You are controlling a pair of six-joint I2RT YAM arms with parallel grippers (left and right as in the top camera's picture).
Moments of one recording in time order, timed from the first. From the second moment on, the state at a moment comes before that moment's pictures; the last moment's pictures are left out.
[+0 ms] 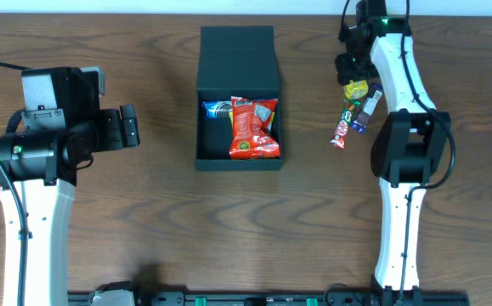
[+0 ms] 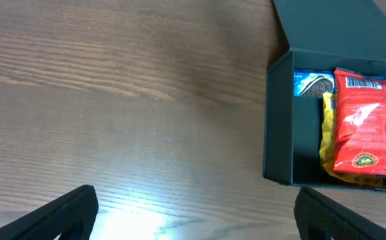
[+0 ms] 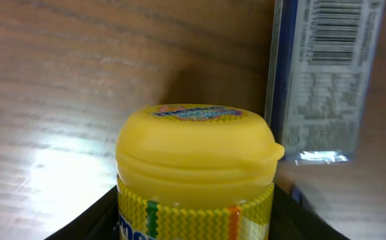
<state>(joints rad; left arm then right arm) 0.09 1.27 1.36 -1.06 0.10 -0.03 0.03 2.59 2.44 -1.18 0.05 -0.19</state>
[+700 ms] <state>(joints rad) 0.09 1.27 1.36 -1.07 0.10 -0.03 0.38 2.39 2.62 -1.48 -0.11 0.10</state>
